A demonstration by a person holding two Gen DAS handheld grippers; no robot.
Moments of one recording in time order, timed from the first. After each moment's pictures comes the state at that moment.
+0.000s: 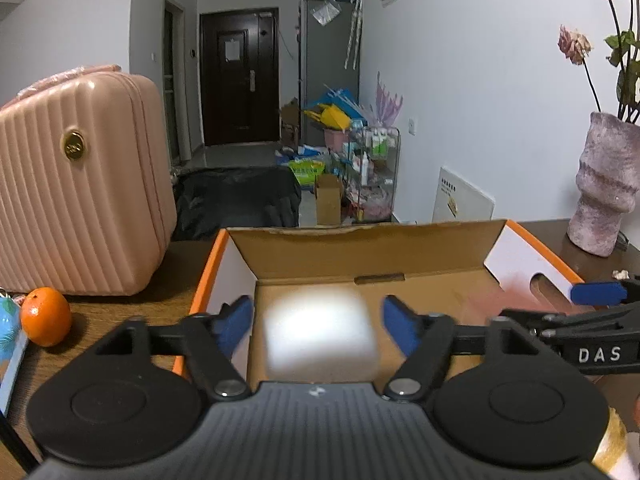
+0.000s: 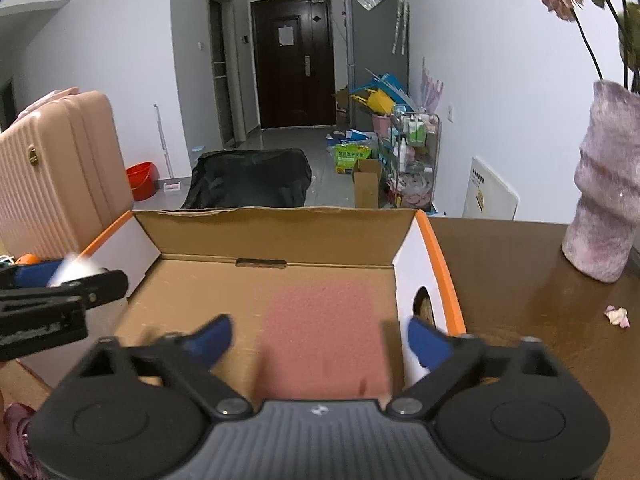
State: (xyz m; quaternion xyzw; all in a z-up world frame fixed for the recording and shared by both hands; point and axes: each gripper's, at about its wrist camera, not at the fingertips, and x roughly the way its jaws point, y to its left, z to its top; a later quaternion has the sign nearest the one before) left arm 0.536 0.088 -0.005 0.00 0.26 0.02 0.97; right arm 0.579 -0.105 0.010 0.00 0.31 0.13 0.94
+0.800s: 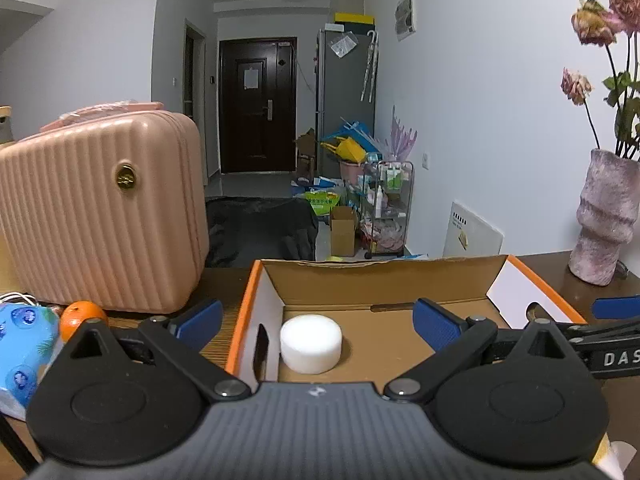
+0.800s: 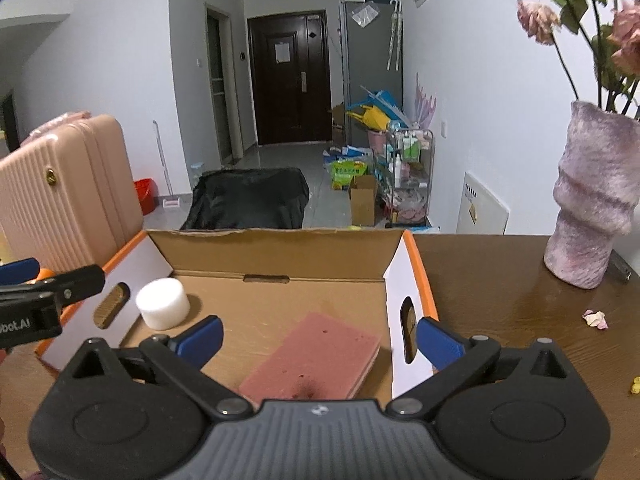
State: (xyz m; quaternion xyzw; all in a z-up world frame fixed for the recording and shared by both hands) left arm 0.503 0.097 0.021 -0.01 0.21 0.04 0.98; right arm 0.544 -0.114 0.036 0.00 0.28 0.13 0.95
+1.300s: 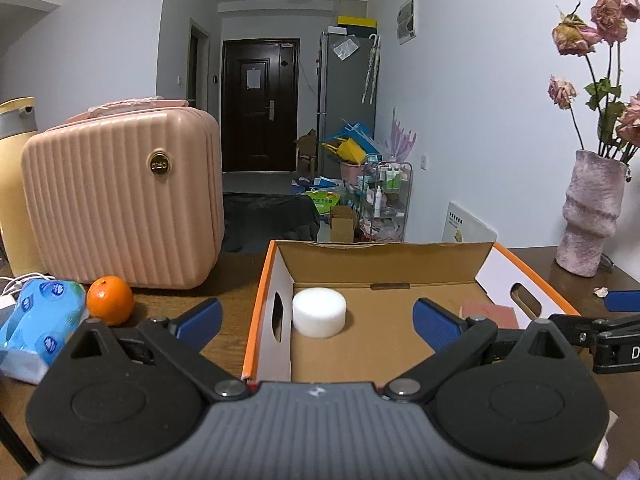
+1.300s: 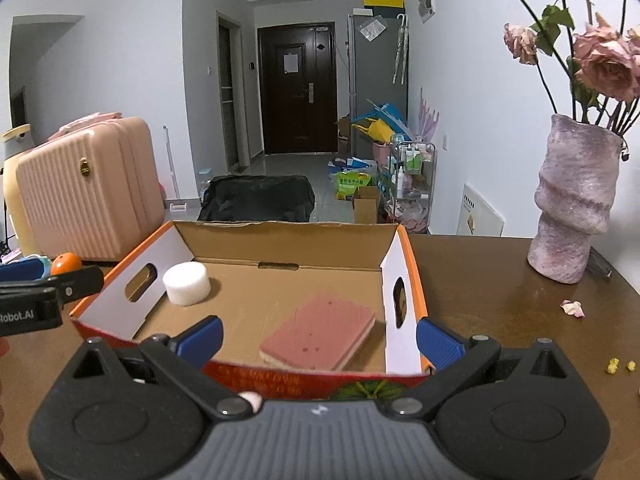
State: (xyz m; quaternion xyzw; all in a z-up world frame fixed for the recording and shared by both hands) left arm 0.451 0.107 0.025 -0.02 0.20 0.04 0.98; right arm 0.483 -0.123 0.042 -0.01 0.26 0.13 0.96
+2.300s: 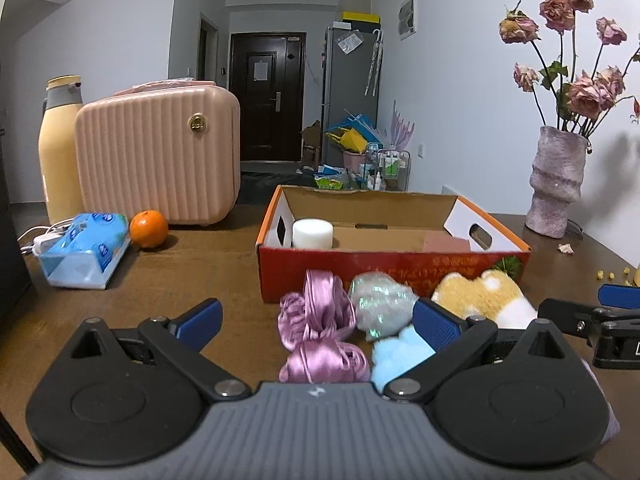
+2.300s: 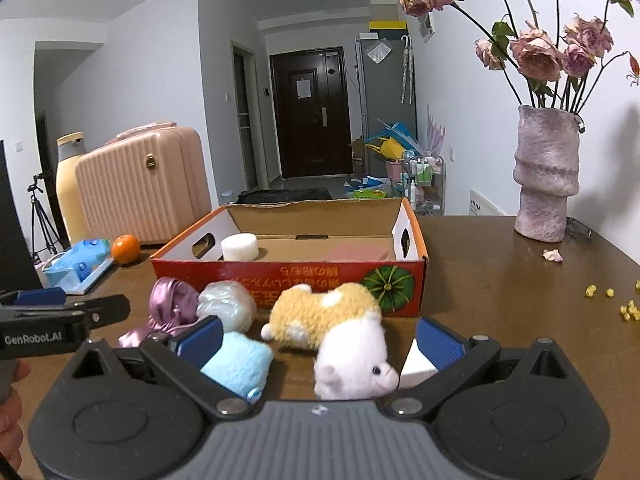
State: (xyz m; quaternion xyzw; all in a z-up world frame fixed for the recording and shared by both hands) left arm 0.316 0.080 0.004 -0.03 0.21 0.05 0.98; right arm 0.339 -0.146 0.018 0.02 0.22 0.16 0.96
